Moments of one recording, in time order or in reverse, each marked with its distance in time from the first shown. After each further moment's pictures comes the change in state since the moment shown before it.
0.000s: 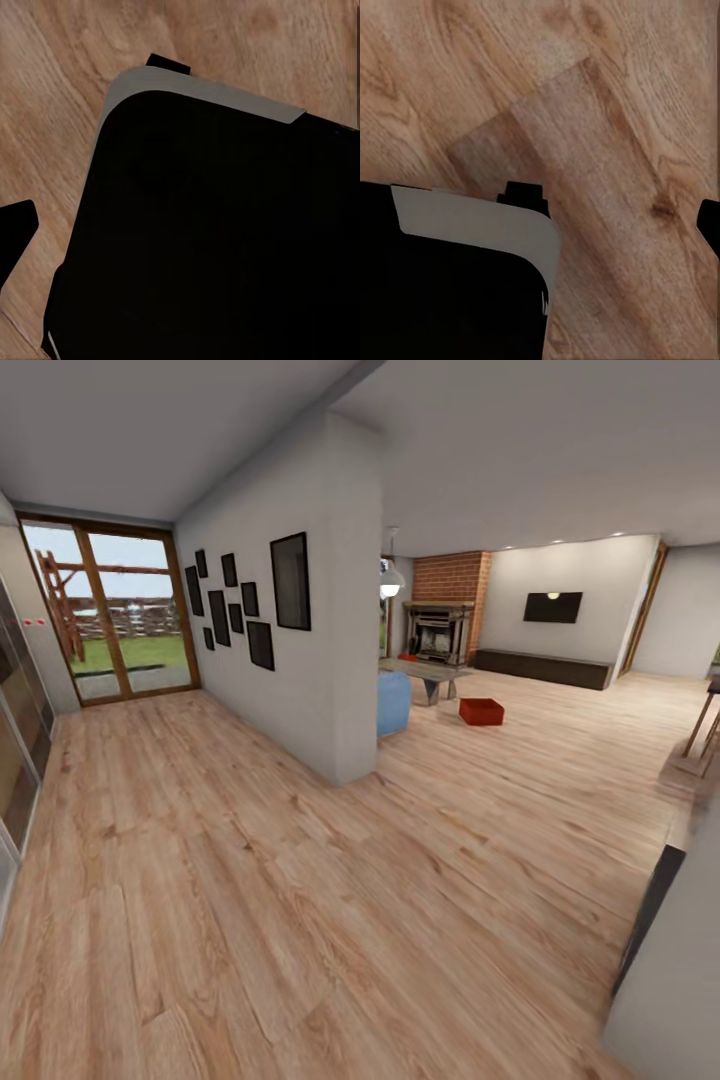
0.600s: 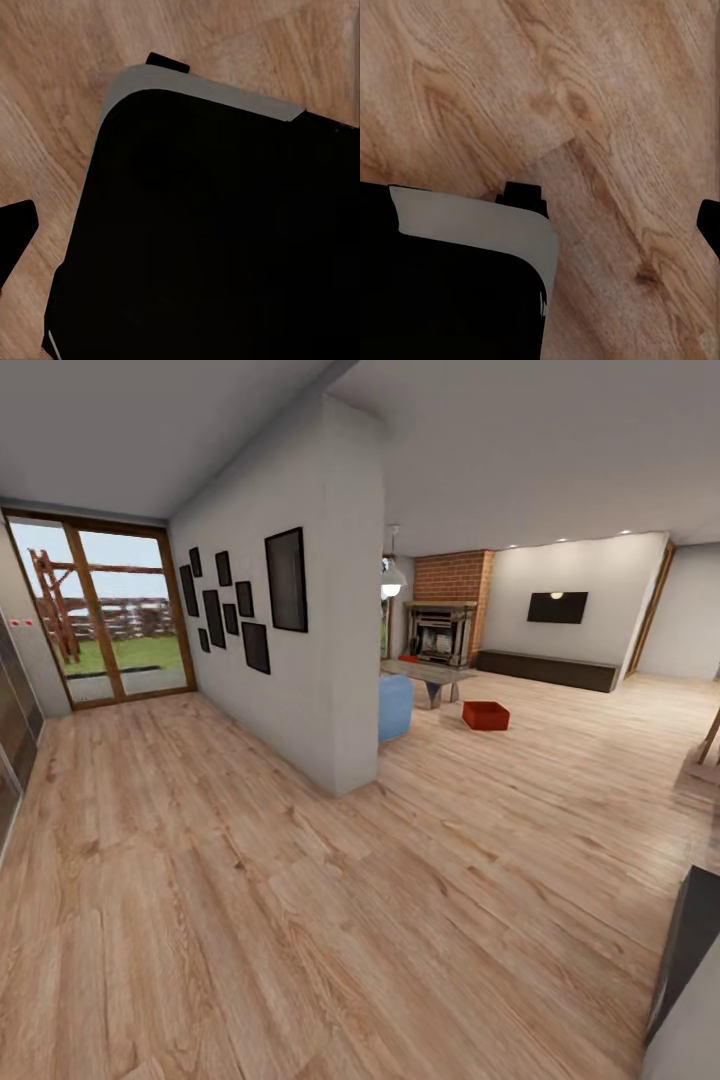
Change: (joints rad) left arm 0.000 -0.001 0.000 0.001 -0.005 0.001 0.000; right arm 0.000 -0.001 0.002 0.000 0.000 -0.001 -0.001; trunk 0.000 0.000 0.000
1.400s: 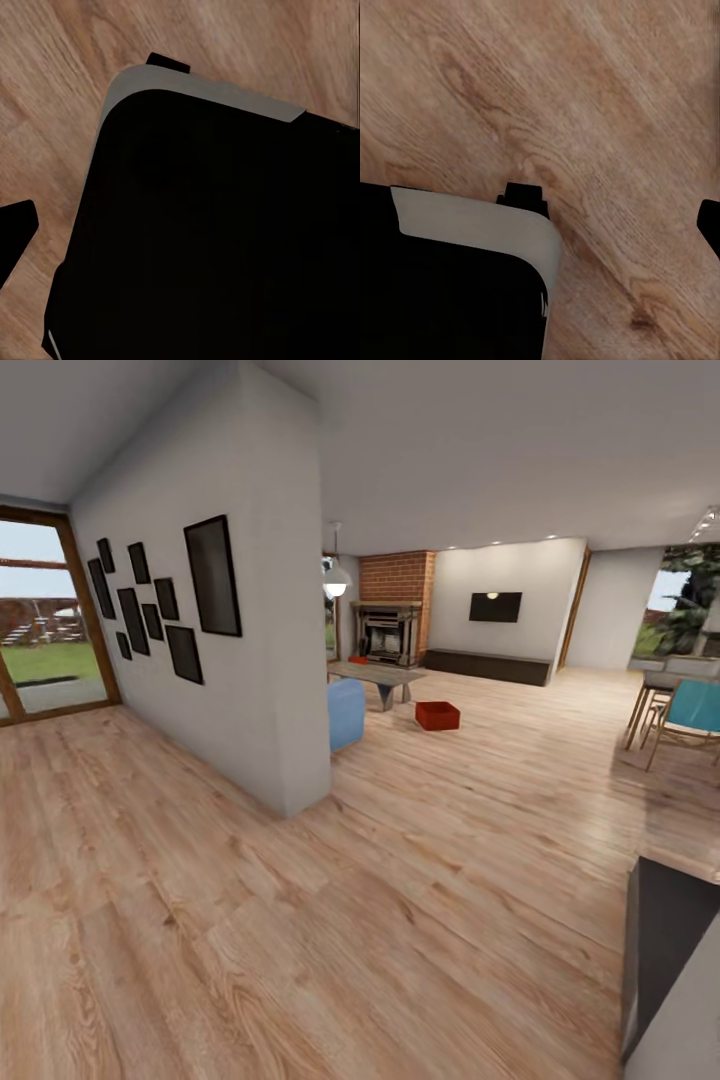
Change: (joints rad) left arm 0.000 0.001 0.000 -0.001 0.004 0.002 0.000; right arm 0.000 0.001 0.000 0.000 0.000 -0.002 0.000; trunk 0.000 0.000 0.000
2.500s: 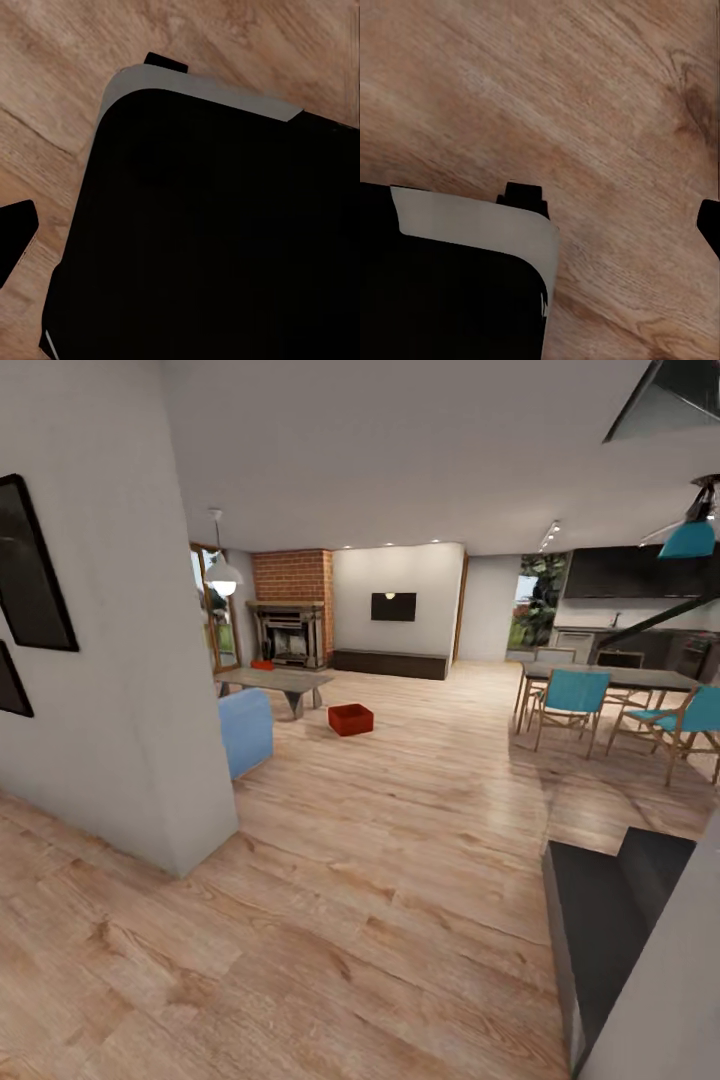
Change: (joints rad) left arm 0.000 -0.003 0.000 0.001 -0.002 -0.002 0.000; right arm 0.000 0.000 0.000 0.000 0.001 0.001 0.000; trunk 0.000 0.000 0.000
